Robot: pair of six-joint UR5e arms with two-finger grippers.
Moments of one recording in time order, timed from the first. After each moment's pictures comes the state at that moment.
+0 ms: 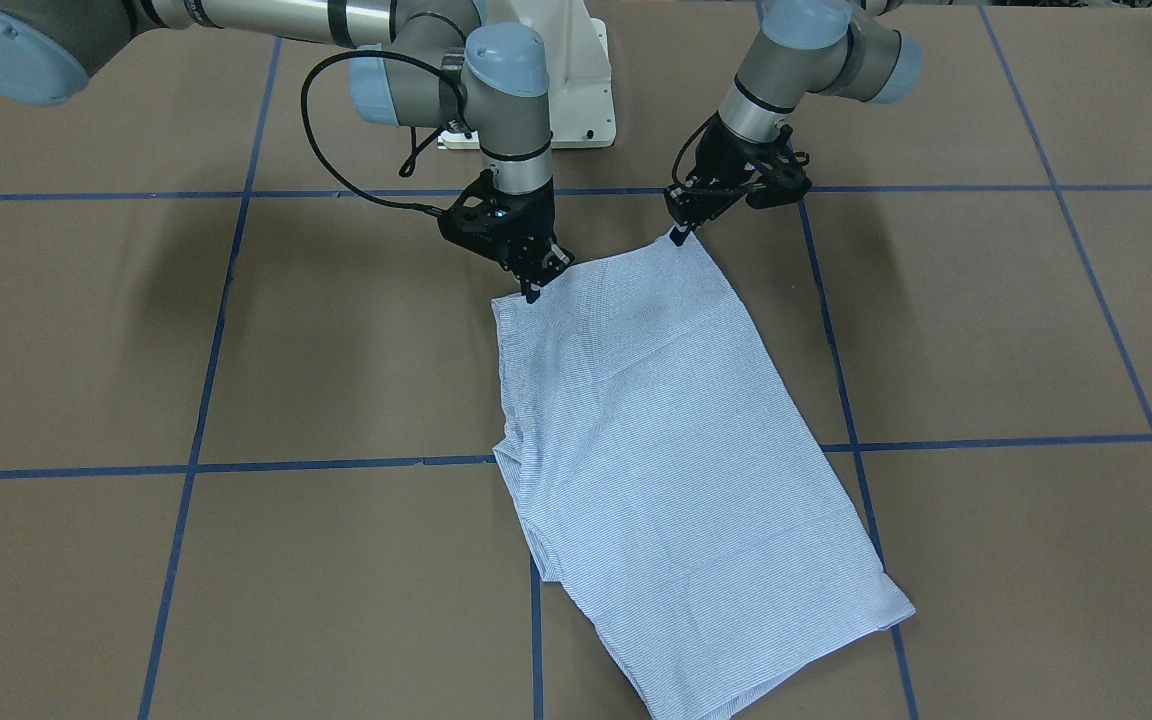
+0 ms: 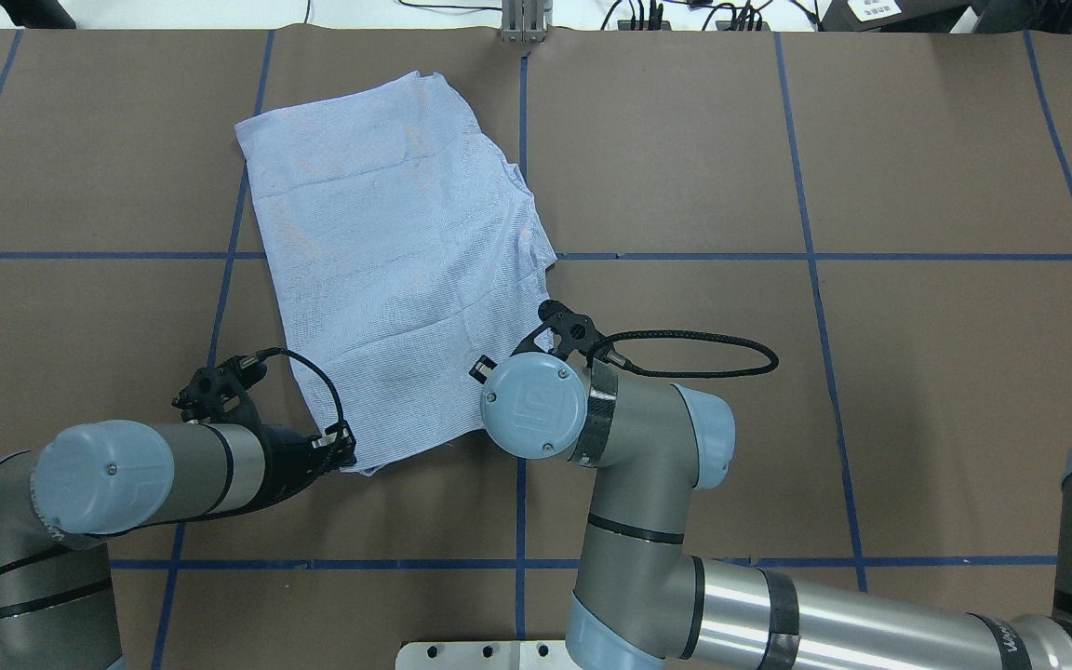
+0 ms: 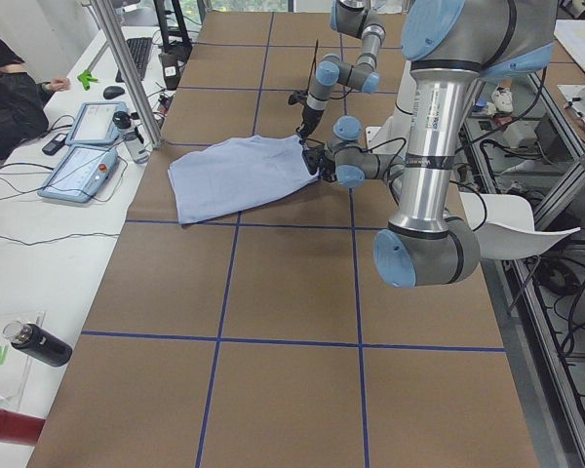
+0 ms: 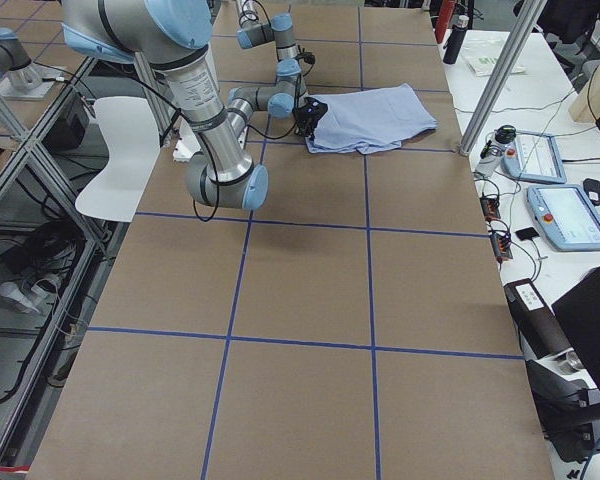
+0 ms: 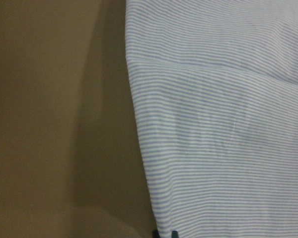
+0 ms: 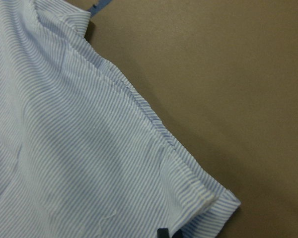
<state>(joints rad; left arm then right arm) -0.33 -1.73 -1.93 -2.17 -1.64 -1.85 0.32 -0.83 1.59 -1.47 1.52 2.00</state>
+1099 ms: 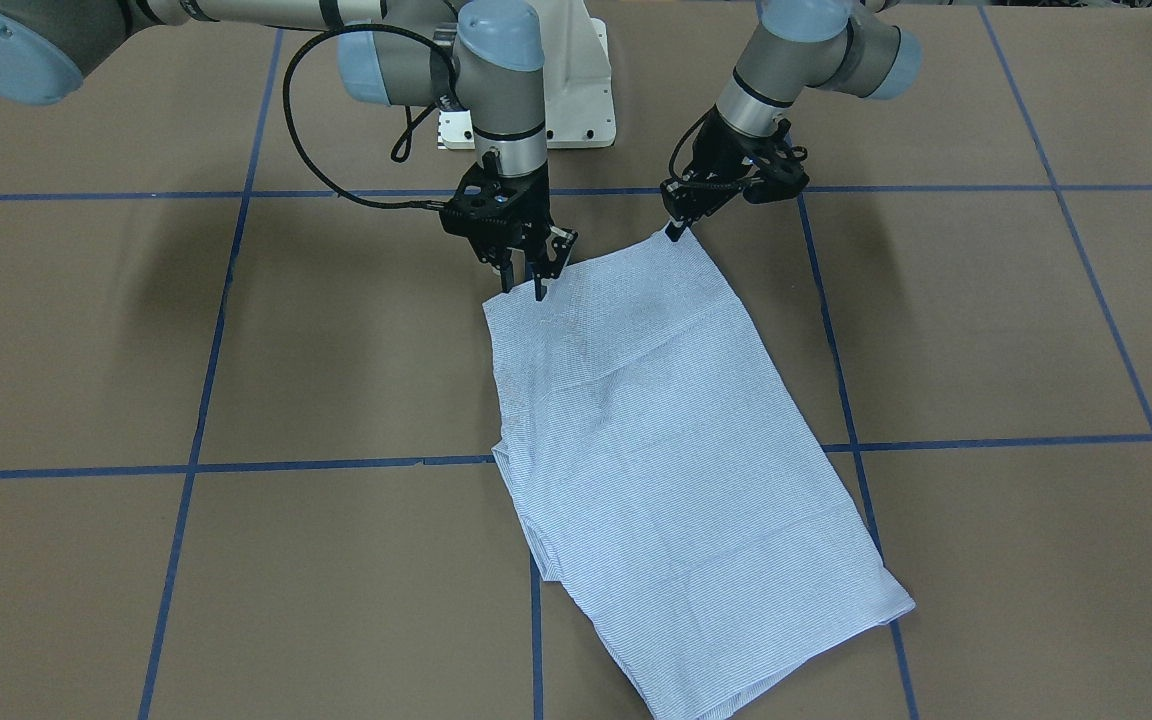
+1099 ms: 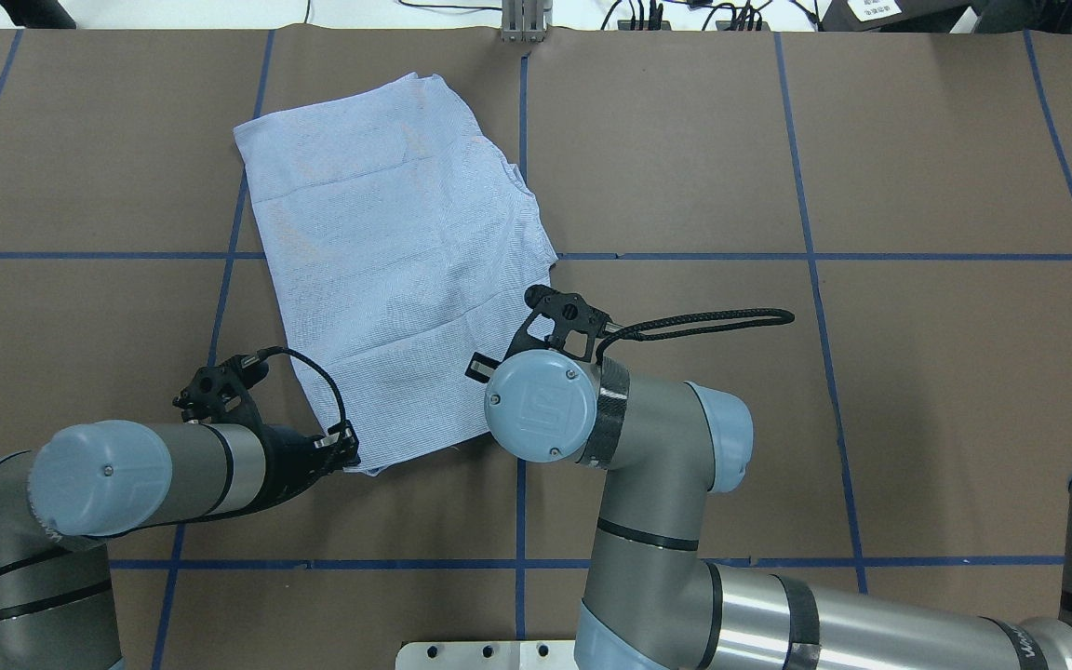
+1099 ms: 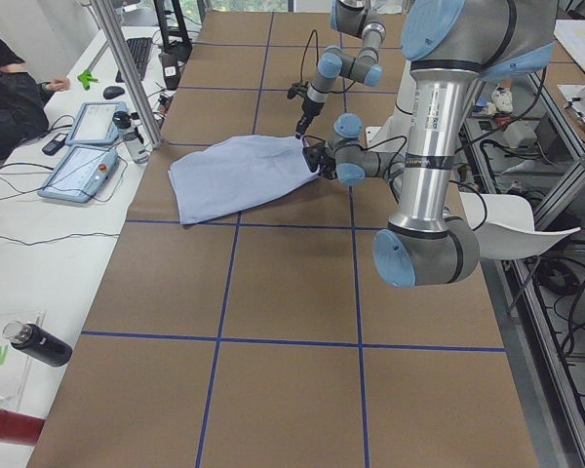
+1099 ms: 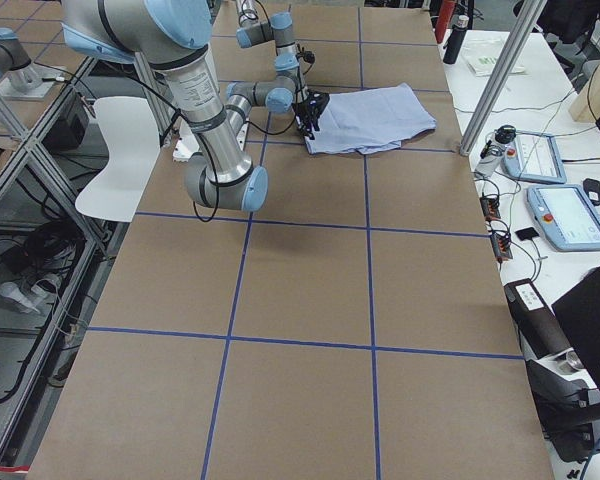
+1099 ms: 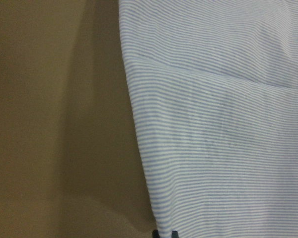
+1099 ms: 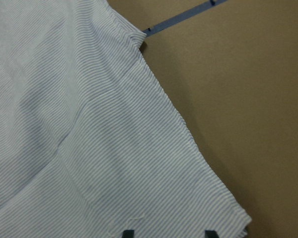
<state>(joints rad) -0.33 -1.73 -1.94 -2.17 -1.64 -1.85 0.32 -0.84 1.61 -1.46 1.46 1.75</state>
